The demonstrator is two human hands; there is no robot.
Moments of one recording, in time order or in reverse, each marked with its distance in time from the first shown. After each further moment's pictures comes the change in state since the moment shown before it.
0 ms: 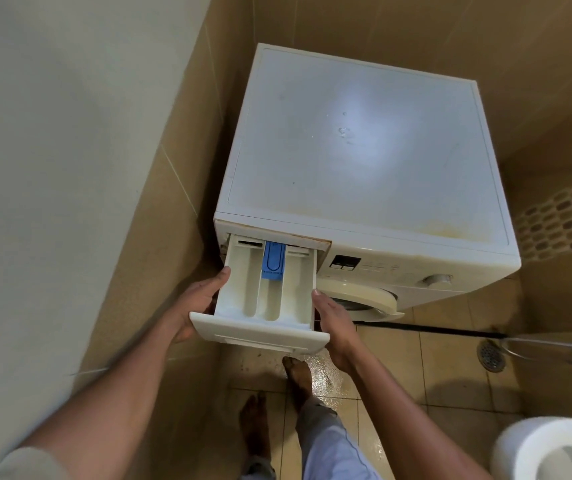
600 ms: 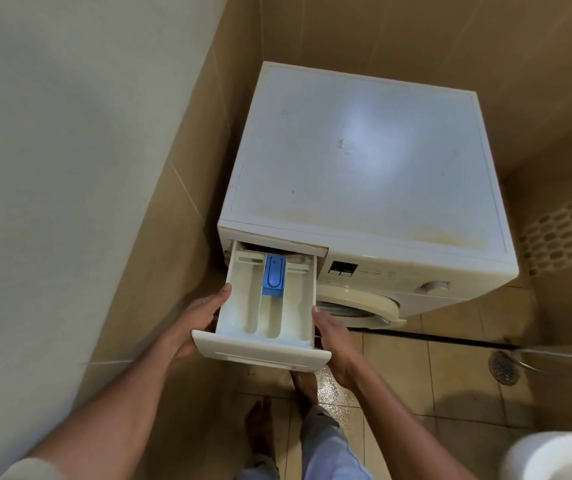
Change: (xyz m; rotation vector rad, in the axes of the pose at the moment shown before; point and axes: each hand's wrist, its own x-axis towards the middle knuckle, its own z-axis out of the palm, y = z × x) left_hand -0.033 -0.012 0.011 0.000 0.023 -0.047; right_hand -0.020 0.009 -0.013 -0.023 -0.097 0.026
